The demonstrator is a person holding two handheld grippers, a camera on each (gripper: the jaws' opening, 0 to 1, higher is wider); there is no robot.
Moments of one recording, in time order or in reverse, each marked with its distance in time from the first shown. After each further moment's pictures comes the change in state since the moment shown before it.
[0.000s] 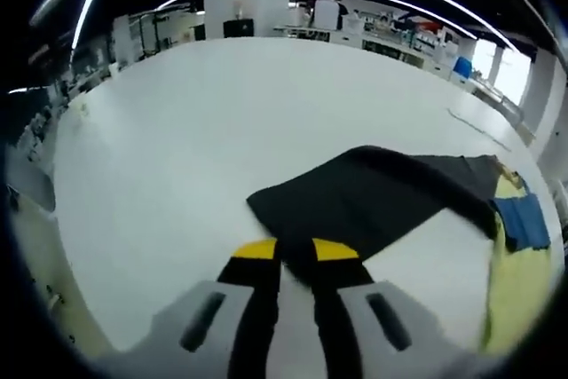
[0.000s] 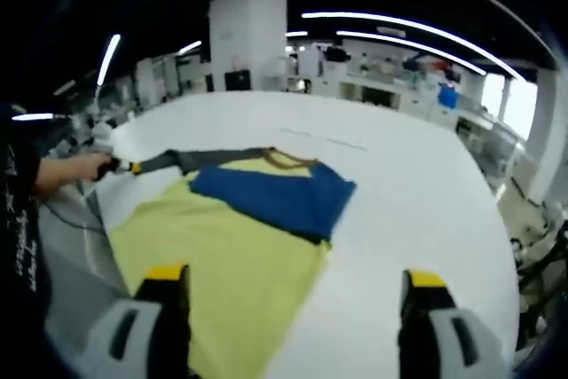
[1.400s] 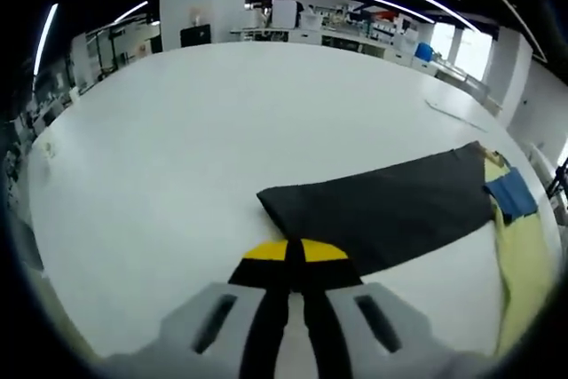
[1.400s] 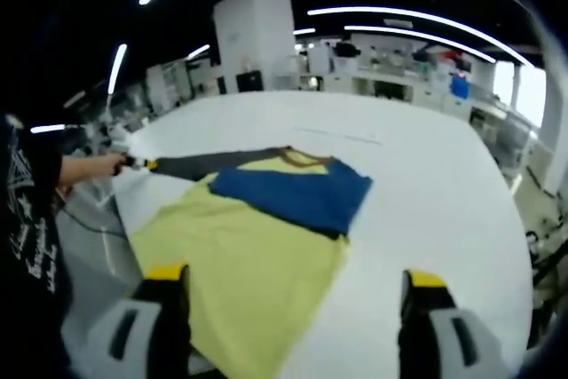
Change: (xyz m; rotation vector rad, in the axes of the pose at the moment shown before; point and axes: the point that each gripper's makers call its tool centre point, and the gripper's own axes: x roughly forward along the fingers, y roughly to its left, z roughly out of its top) left arm 0.029 0.035 0.036 0.213 0.030 -0.193; right arm -0.009 0.013 -0.001 0.041 0.016 0.105
